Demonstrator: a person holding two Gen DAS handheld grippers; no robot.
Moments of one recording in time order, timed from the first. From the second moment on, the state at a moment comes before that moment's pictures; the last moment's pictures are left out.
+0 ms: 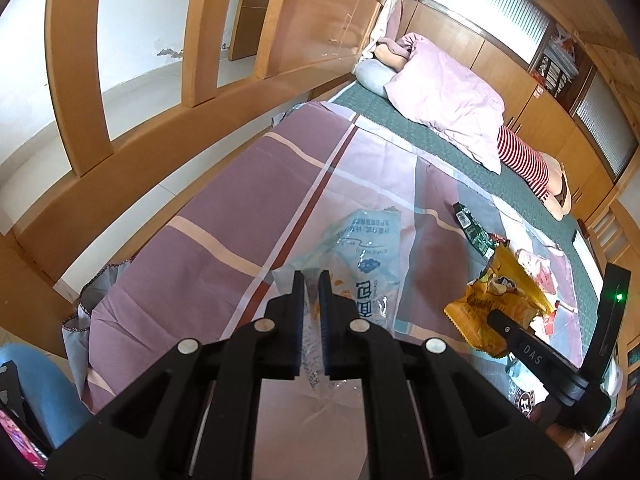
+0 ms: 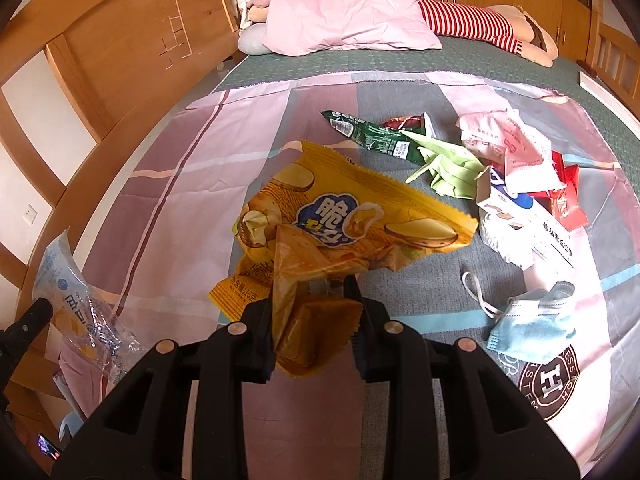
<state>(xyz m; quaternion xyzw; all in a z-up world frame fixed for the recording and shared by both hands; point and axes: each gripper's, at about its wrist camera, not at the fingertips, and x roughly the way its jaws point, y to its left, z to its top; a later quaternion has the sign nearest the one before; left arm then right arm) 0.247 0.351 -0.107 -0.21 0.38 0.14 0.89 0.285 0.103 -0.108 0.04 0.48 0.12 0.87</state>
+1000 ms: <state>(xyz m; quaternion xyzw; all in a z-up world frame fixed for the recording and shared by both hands) 0.243 0.362 -0.110 -0.26 0.37 0.11 0.88 0.281 0.099 -0.099 0.04 0.46 0.11 0.88</state>
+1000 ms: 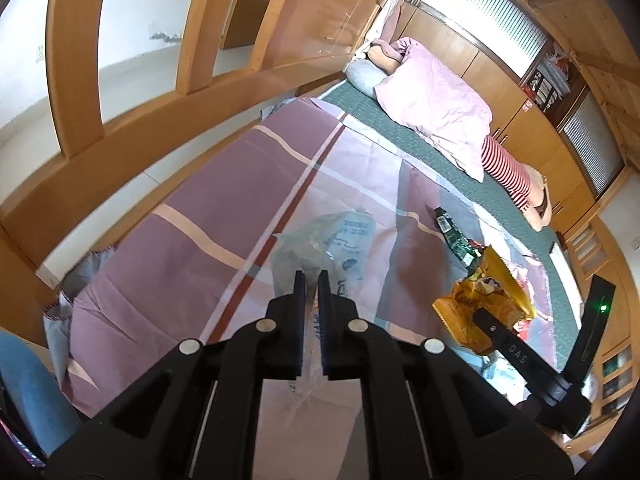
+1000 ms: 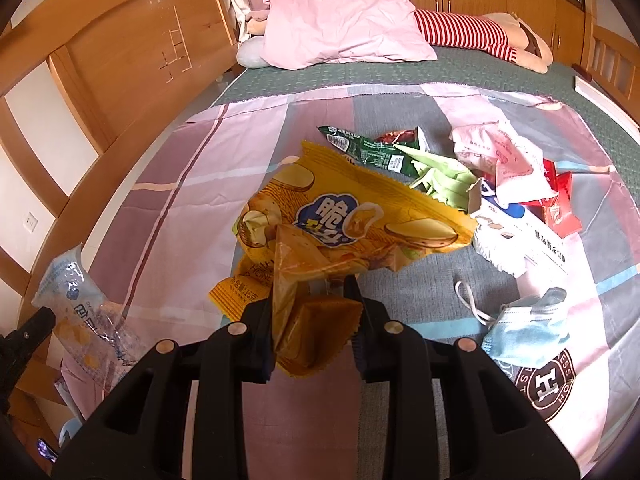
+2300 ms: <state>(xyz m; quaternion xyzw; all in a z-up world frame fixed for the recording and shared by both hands) 0.121 -0.036 -0.079 -0.20 0.47 -0.55 0.66 -0.082 -0.297 -0.003 0.08 0.44 -0.19 0.88</state>
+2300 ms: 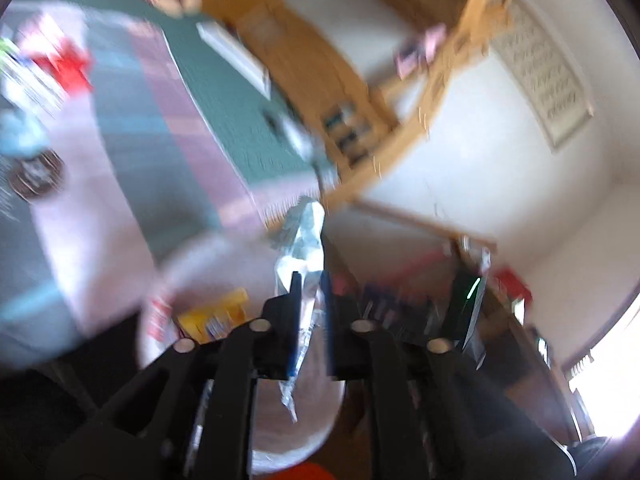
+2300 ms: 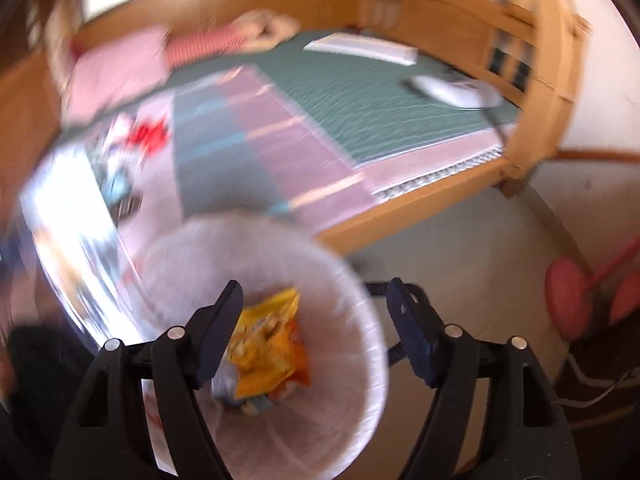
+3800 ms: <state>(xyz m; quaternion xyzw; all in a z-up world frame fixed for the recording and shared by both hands) 0.237 0.370 -0.099 -0.34 0.44 0.13 0.82 0.326 0.060 -0.085 0.00 0.48 0.12 0.87</state>
